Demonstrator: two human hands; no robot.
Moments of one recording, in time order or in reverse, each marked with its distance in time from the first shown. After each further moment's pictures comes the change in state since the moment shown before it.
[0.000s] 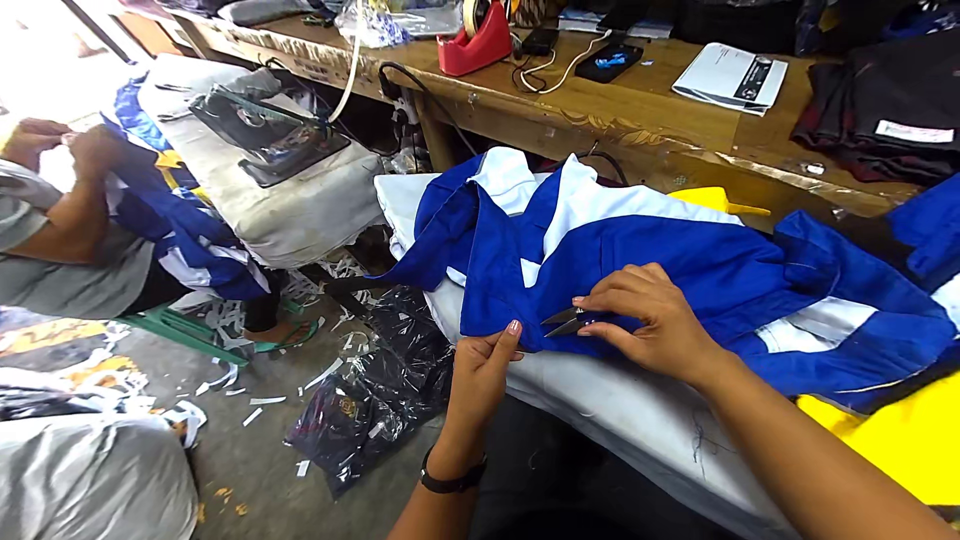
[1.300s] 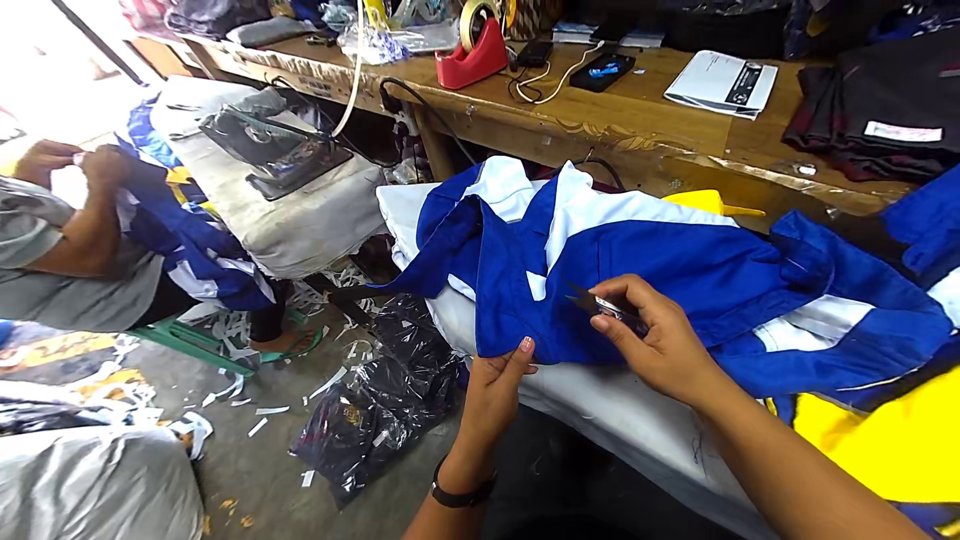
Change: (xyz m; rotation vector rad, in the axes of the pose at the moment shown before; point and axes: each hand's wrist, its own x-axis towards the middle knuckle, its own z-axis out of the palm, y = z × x) left_hand -0.013 -0.005 0.010 -0.103 -0.044 -0.003; right_hand -0.010 -0.031 0.001 0.265 0.036 0.417
